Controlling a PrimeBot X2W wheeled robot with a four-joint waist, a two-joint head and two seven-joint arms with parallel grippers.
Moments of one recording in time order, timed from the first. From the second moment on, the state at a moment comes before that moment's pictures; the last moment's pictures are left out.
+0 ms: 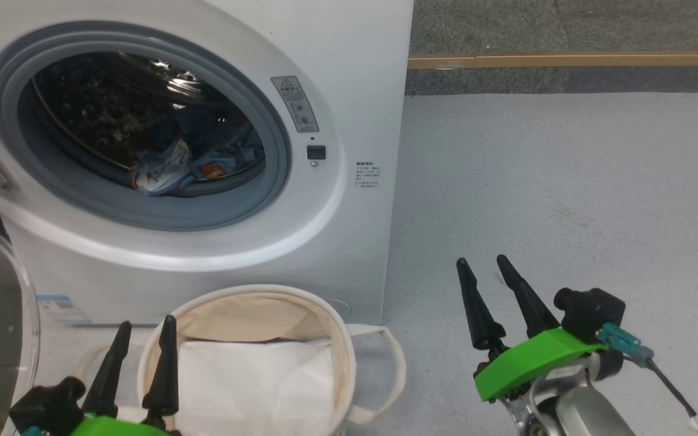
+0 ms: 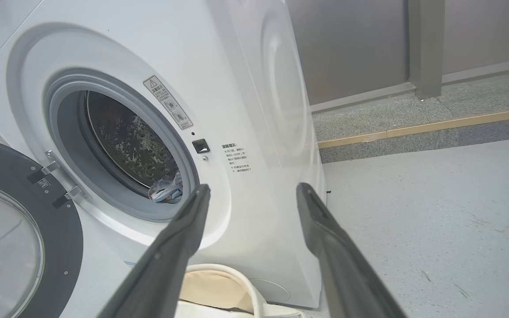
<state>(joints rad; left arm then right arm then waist) 0.01 0.28 -0.18 0.05 -0.59 0.04 -0.19 -0.18 -0.06 0.29 0.18 0.43 0.13 -0.12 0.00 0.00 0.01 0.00</state>
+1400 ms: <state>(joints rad) -0.75 0.22 -0.12 0.84 -0.60 -0.12 -0.25 -0.25 -0.19 0.44 -0.04 0.39 0.13 -0.12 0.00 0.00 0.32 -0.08</state>
